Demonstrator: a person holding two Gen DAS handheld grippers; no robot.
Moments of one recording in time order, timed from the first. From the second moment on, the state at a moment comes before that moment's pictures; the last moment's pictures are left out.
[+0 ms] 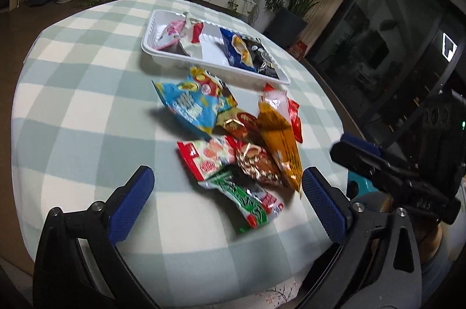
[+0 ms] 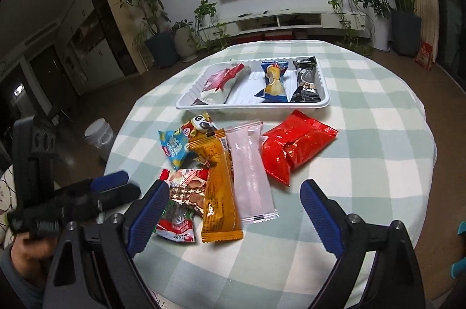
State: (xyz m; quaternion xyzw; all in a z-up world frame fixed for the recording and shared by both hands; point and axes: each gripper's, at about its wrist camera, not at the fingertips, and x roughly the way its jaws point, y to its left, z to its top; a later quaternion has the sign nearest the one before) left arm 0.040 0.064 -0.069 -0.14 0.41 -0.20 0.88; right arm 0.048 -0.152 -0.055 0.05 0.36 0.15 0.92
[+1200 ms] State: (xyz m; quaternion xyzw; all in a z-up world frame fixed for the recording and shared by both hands) left arm 0.064 0.098 -0.060 -0.16 0.42 -0.14 0.88; right arm 0.084 -0.115 -0.091 -0.01 0.42 0.14 0.89
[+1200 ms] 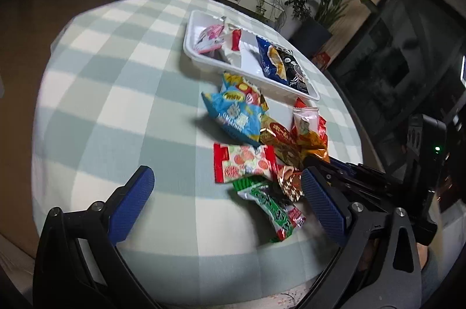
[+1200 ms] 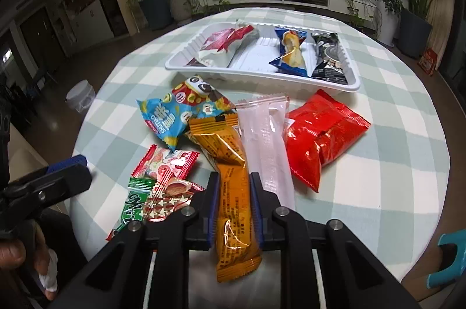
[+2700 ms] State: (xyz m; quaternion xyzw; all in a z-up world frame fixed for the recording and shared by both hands) left arm 0.189 0.047 -0.073 0.03 0.52 -0.13 0.84; right arm 0.084 -0.186 -0.092 0.14 0.38 0.15 0.90
